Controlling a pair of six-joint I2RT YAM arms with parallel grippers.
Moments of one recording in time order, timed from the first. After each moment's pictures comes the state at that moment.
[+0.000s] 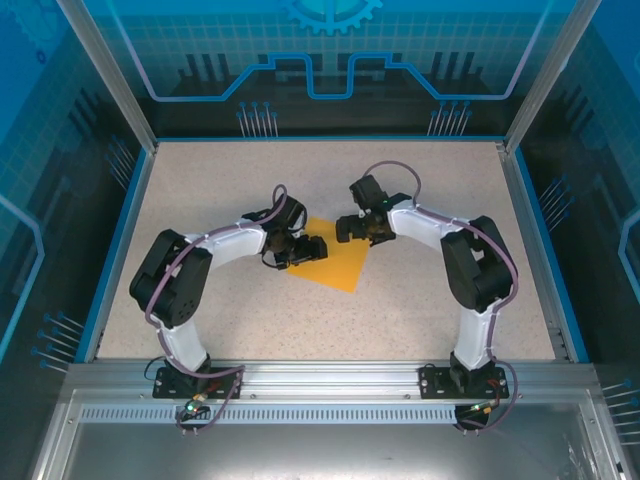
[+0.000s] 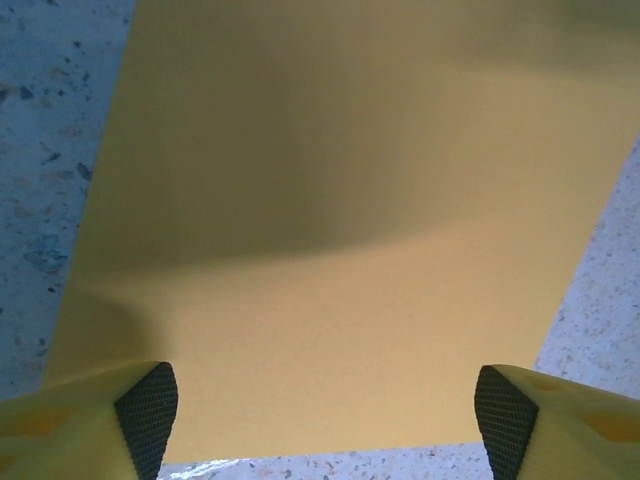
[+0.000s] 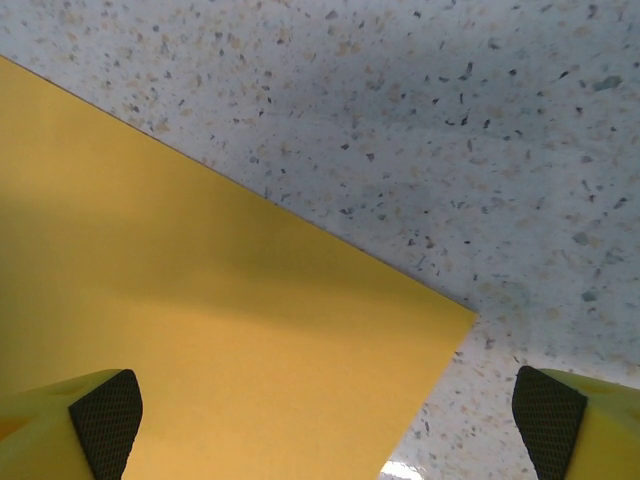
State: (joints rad) left arm -0.48 1.80 1.08 -0.45 0.30 -0.69; right arm 0.51 1.92 1.31 -0.55 0.04 0.41
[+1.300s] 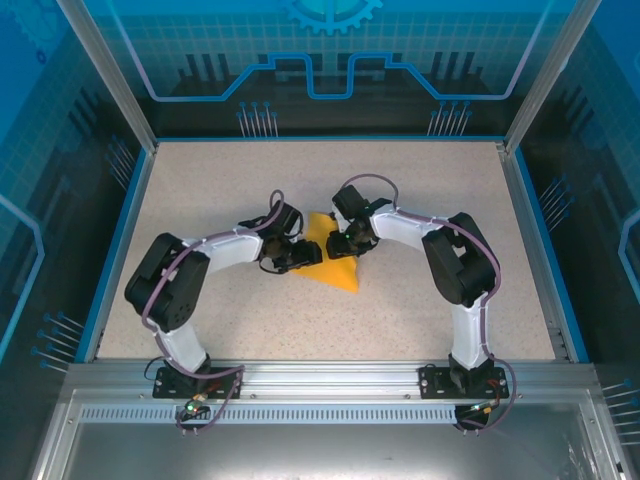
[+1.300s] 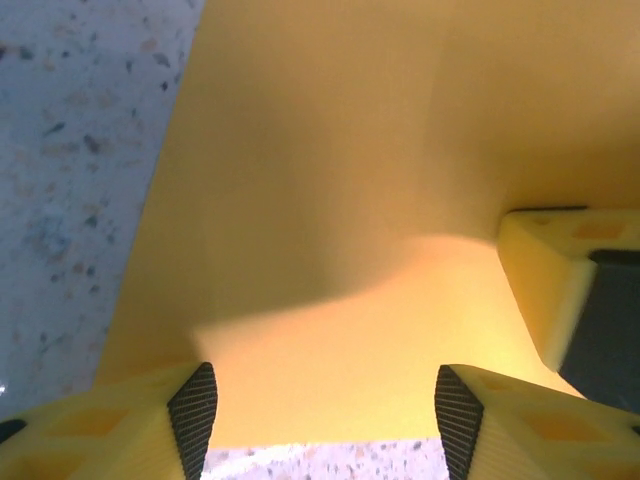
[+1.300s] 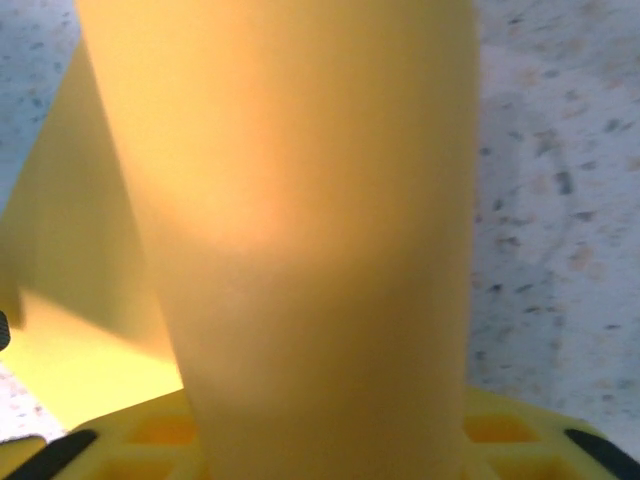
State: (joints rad) left arm -0.48 1.74 0.98 -0.36 0.31 -0.69; right arm 0.59 2.00 1.36 -0.61 -0.20 0.34
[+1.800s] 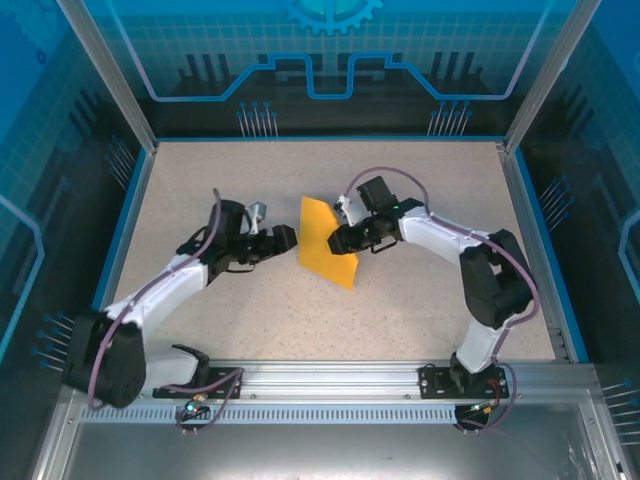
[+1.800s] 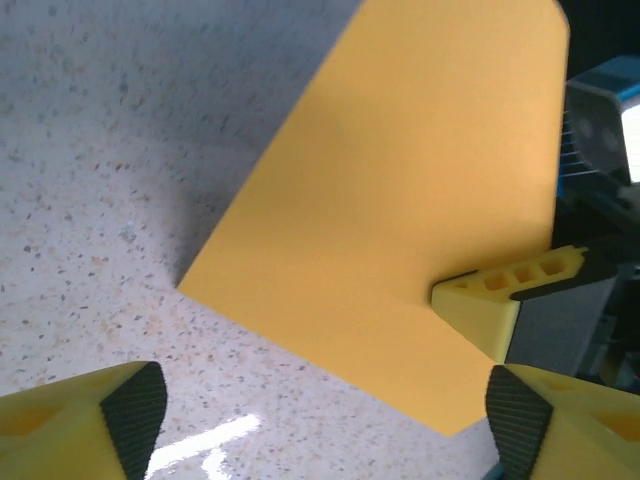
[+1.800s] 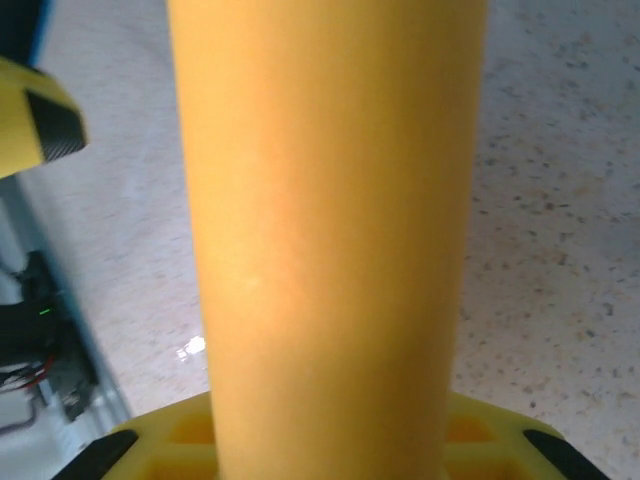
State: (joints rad) left arm -0.28 1.20 0.73 -0.24 0.49 -0.68; right arm 0.50 1.74 1.20 -0.51 -0.63 0.18
